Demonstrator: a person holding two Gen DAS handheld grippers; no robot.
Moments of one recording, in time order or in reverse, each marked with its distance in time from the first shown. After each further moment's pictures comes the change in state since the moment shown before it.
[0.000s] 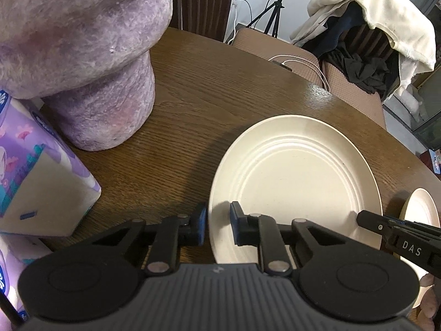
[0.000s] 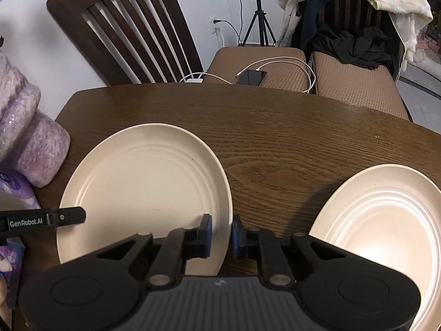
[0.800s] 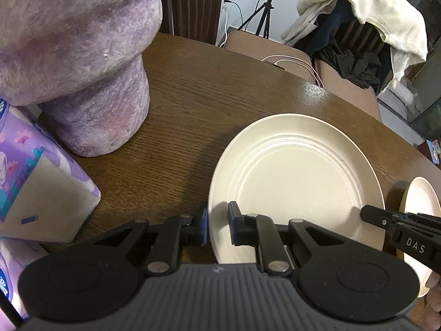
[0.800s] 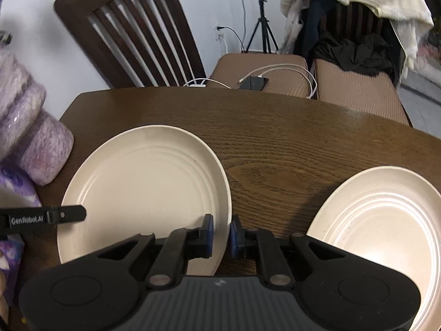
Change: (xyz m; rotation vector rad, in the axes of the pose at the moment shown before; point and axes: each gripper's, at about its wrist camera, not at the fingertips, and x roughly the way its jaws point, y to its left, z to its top) left arm -0.004 -0.005 -0.005 0.059 -0.020 0.000; right arm -0.004 0.000 -0.008 -0.044 -0.036 -0.003
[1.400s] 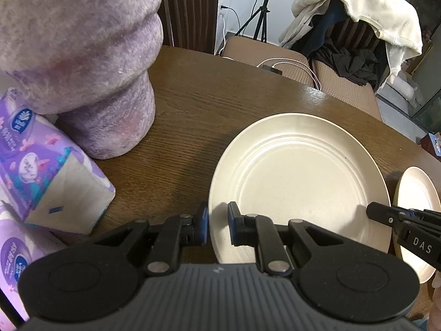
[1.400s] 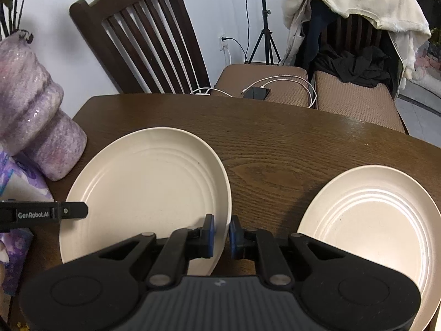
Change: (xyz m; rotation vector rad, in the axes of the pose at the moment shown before) left arm -0.023 -0.009 -0.003 0.038 -0.025 0.025; right arm -0.027 0.005 -0.012 -0.002 -0.048 0.010
